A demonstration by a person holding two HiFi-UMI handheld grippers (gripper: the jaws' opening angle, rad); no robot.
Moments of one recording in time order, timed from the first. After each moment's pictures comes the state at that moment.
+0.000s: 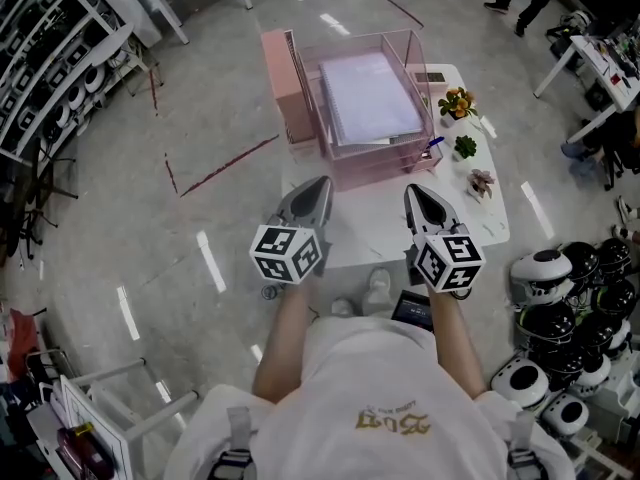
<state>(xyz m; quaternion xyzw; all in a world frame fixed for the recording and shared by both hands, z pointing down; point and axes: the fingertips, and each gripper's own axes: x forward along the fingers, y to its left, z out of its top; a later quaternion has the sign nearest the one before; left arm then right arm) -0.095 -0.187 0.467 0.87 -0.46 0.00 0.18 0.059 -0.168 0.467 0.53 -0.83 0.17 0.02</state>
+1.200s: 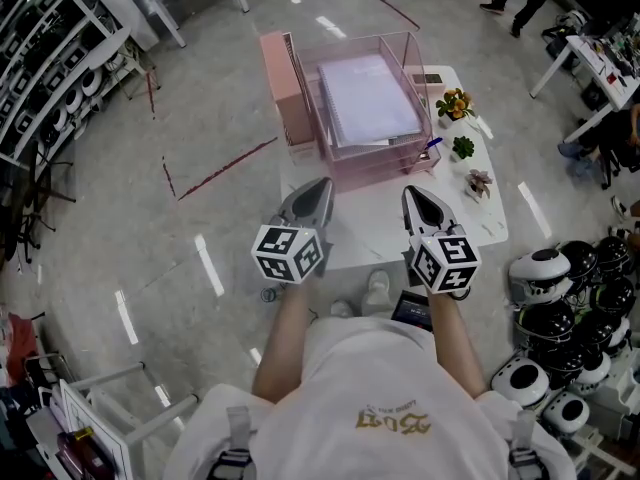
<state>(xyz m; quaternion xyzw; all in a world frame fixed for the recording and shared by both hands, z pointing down) -0.093 -0.187 0.469 0.87 -0.45 0.00 0.18 0.053 -0.164 0.466 0.54 -0.83 0.15 0.03</state>
